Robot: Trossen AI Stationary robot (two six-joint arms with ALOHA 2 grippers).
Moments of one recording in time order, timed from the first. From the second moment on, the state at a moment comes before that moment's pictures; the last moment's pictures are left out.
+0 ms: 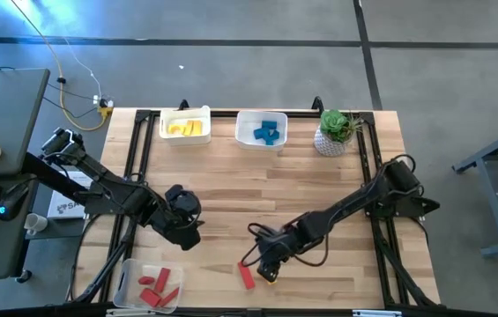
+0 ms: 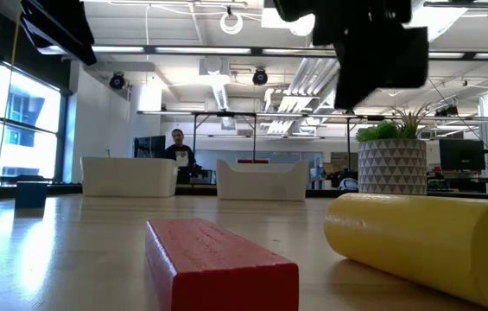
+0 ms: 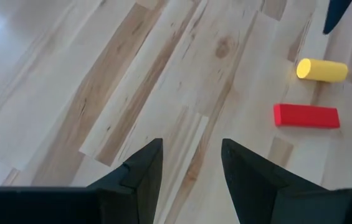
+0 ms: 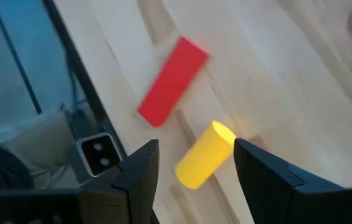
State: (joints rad) left arm -0.46 1.29 1.01 -0.82 -0.45 -0.93; right arm 0.47 1.90 1.43 -0.53 -0.06 1.06
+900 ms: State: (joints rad) left arm -0.46 1.29 1.01 -0.81 -0.47 -0.93; right arm 0.50 2.06 1.43 -0.50 -0.10 1.19
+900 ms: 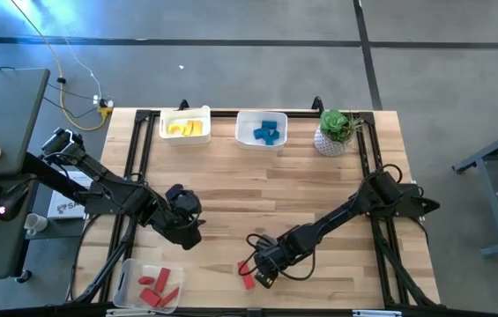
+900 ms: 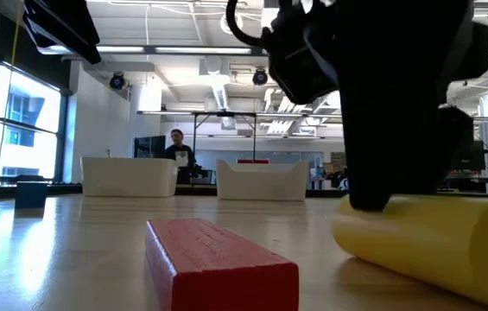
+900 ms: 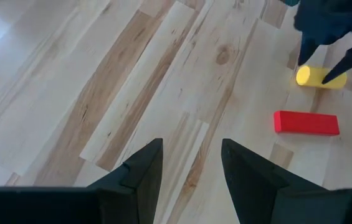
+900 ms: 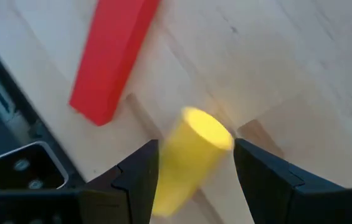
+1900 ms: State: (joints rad) left arm -0.46 1.29 1.01 -0.81 -0.48 -0.93; right arm 0.46 2.09 1.43 -0.57 -0.11 1.01
